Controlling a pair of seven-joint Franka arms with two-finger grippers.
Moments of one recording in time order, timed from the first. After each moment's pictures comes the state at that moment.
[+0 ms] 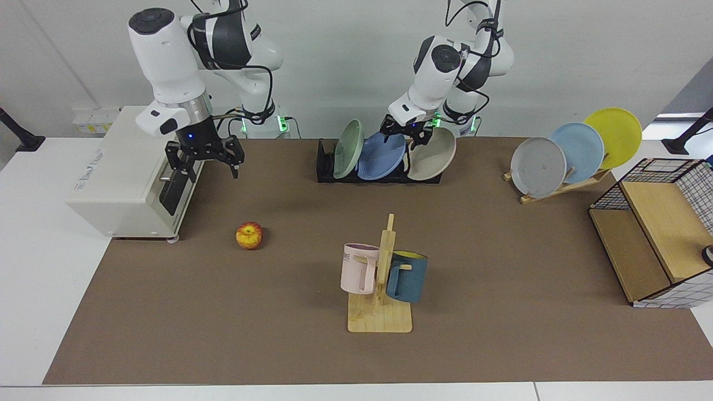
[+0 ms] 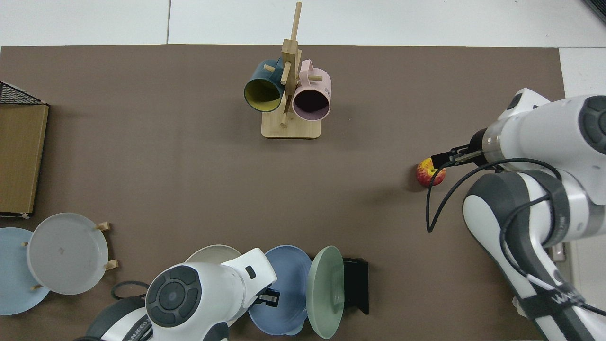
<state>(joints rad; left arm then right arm) -0.18 -0.35 -0.46 -2.47 -0.46 2.07 -0.12 0.18 0.05 -0.07 -1.94 -0.01 2.10 -0.12</state>
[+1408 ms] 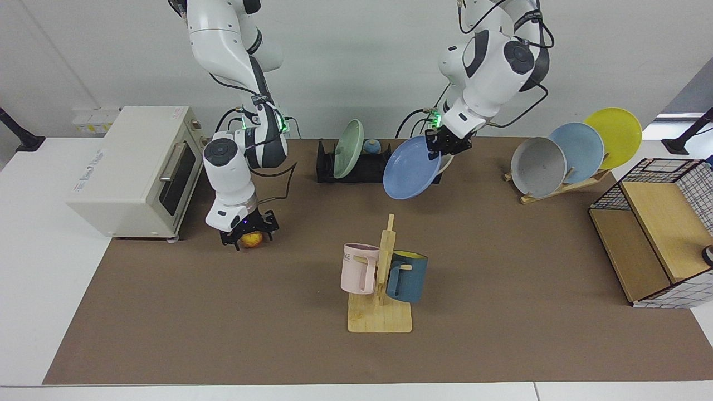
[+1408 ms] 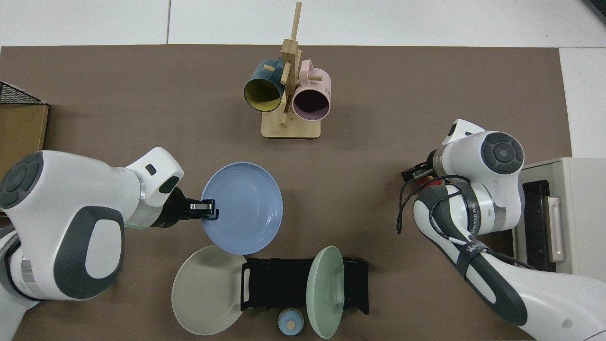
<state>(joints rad) 0.21 -0.12 -0.45 -2.14 -0.52 1.97 0.01 0.20 0.27 -0.08 -2.11 -0.01 2.47 -0.22</state>
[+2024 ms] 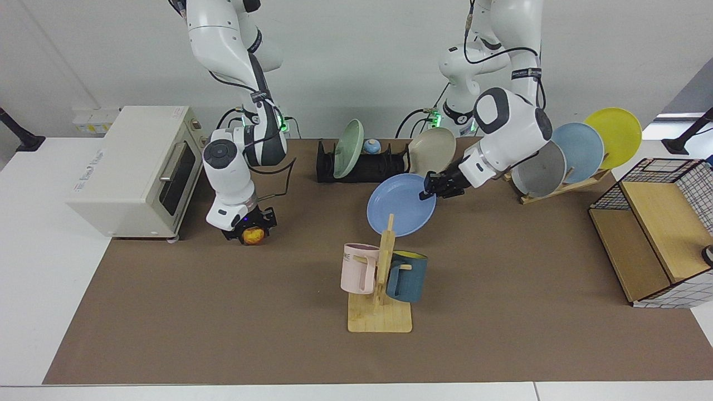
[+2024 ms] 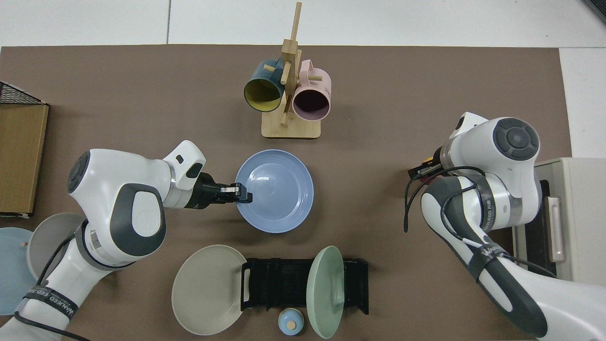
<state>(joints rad) 0.17 0.10 -0.47 -2.16 -0.78 2.21 0.19 0.20 0.22 -0.08 -2.04 0.00 2.30 -0.20</state>
